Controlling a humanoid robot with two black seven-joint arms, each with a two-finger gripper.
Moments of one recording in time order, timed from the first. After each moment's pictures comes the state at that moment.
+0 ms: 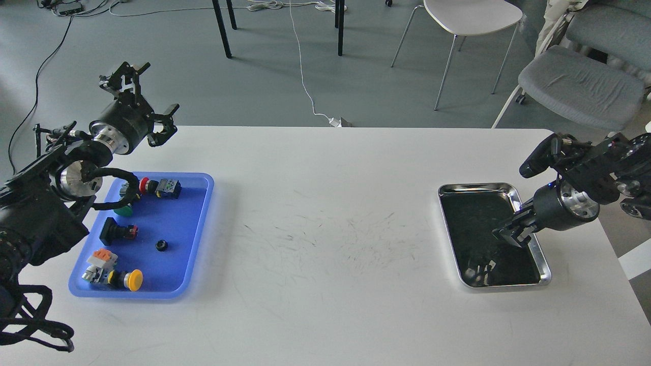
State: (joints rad) left arm -0.88 0.33 -0.57 -0.34 -0.07 -0.49 -0.19; right arm 1.53 -0.65 -0.89 1.17 -1.46 0.26 0.49
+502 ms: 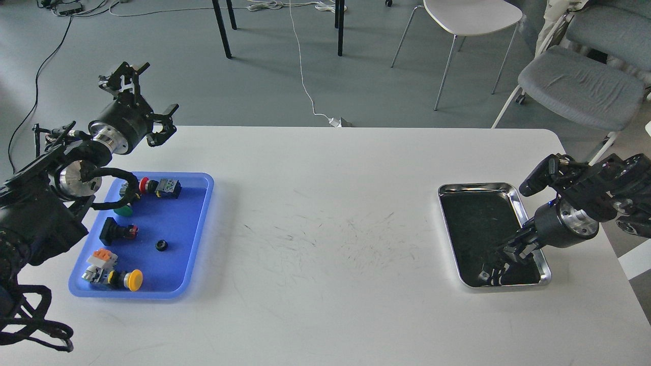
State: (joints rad) left arm -0.88 0.34 -0.57 -0.34 -0.07 -0.49 -0.19; right arm 1.46 -0.63 -0.88 1.11 -1.47 0.25 0.49
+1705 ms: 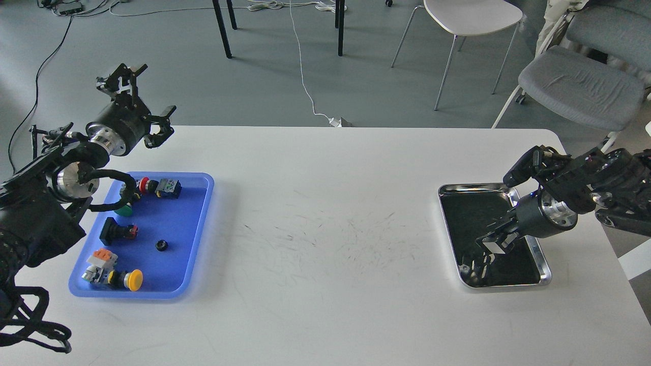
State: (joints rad) left arm -0.88 0.34 -0.57 -0.34 -0.07 -0.49 -0.19; right arm 1.43 -0.60 -0.79 1.07 -1.46 0.25 0.49
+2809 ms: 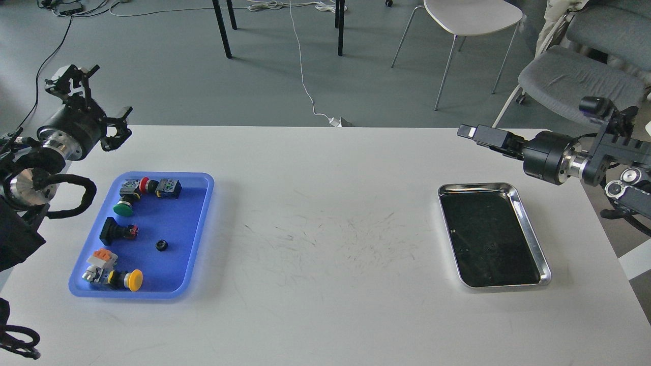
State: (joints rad) left arm -0.83 0.47 -0.59 -0.36 -0.07 -0.49 -0.20; right arm 0.98 -0.77 0.08 1.00 -0.90 0.17 0.49
